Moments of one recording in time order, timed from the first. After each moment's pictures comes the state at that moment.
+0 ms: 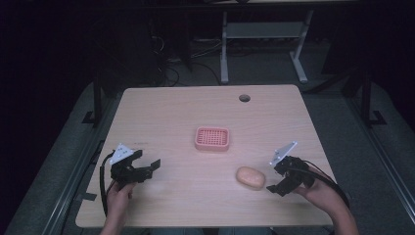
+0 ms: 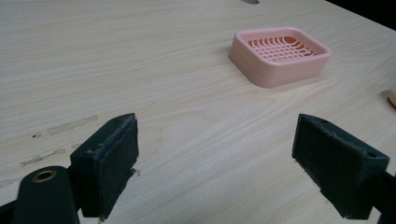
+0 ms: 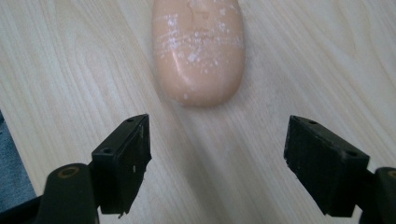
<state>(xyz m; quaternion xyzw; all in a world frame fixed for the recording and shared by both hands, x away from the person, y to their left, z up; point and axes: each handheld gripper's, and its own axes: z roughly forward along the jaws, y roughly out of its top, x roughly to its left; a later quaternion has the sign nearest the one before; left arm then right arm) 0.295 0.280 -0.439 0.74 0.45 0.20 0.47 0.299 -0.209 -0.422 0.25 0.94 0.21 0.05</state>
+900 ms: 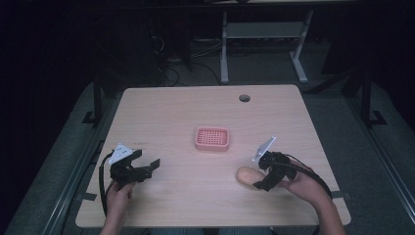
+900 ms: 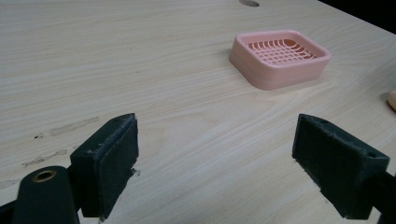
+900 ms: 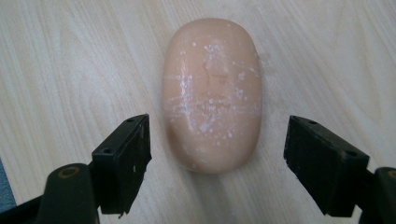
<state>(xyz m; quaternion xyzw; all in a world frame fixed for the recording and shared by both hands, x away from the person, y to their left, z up) 0.295 0.281 -0.437 0.73 0.45 0.20 0.47 0.320 -0.168 -0.424 0.22 0.96 0.19 0.04</state>
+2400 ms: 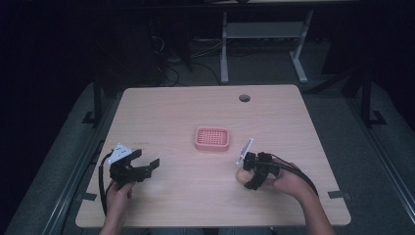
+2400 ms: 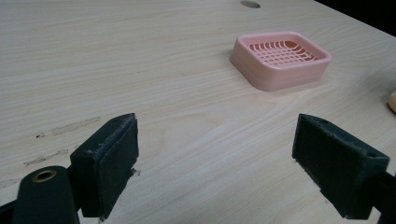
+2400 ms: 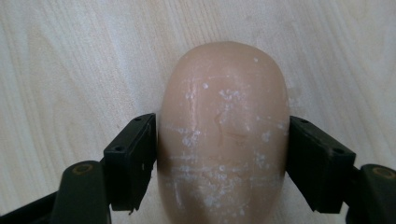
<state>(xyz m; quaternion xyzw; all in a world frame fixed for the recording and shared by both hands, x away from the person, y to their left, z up) 0.296 0.282 -0.437 0.73 0.46 0.20 0.47 0.335 -0.128 -0.444 0.18 0.98 0.13 0.02</state>
